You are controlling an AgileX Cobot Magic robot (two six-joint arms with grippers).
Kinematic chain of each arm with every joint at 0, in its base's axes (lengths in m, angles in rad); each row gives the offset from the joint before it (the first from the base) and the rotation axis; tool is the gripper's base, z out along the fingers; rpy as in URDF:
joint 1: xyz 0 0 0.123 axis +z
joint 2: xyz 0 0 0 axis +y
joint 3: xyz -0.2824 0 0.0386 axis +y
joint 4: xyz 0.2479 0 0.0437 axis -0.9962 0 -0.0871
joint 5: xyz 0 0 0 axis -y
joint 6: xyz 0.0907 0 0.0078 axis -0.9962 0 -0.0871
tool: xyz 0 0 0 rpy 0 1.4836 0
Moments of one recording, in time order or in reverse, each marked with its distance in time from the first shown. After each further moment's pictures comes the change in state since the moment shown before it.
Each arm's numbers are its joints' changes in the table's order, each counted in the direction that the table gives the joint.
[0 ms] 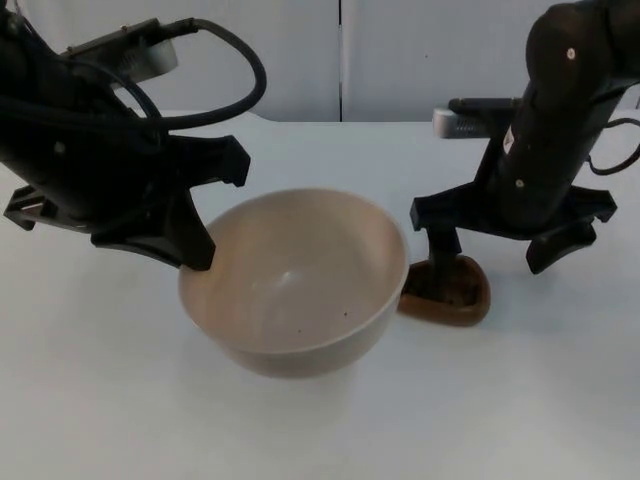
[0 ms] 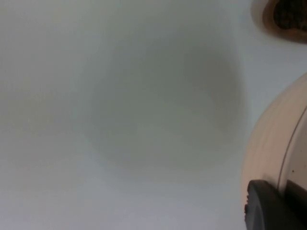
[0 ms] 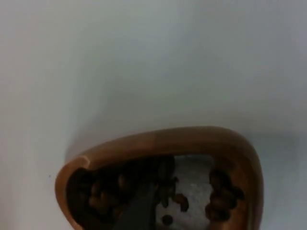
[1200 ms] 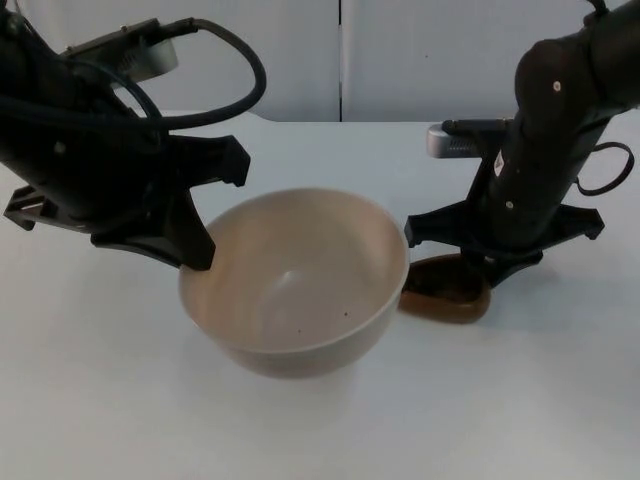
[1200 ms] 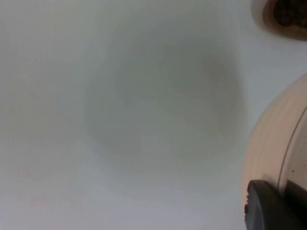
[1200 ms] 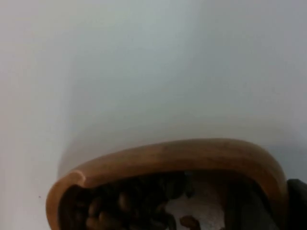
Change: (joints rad) right arm 0.000 0.052 0.000 0.002 0.057 -0.004; left arm 0.000 0.000 0.000 0.000 0.000 0.000
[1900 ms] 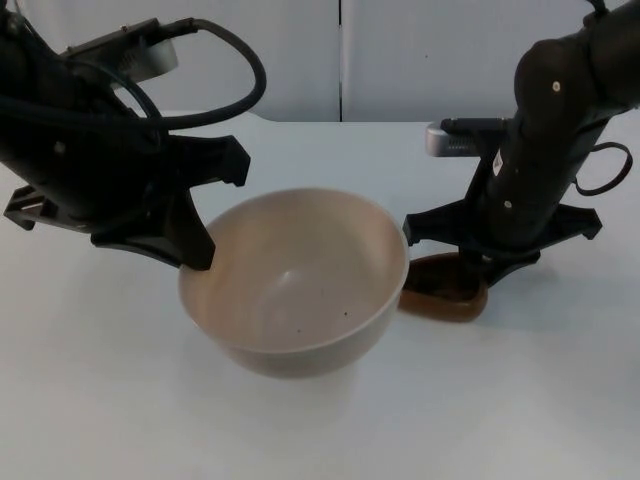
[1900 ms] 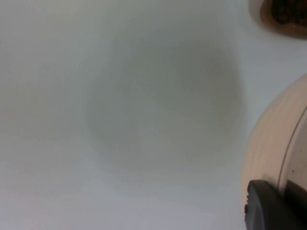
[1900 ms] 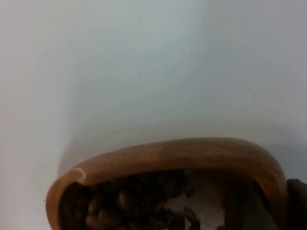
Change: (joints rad) right arm 0.000 0.000 0.000 -0.002 0.008 0.000; left arm 0.000 0.000 0.000 0.000 0.000 0.000
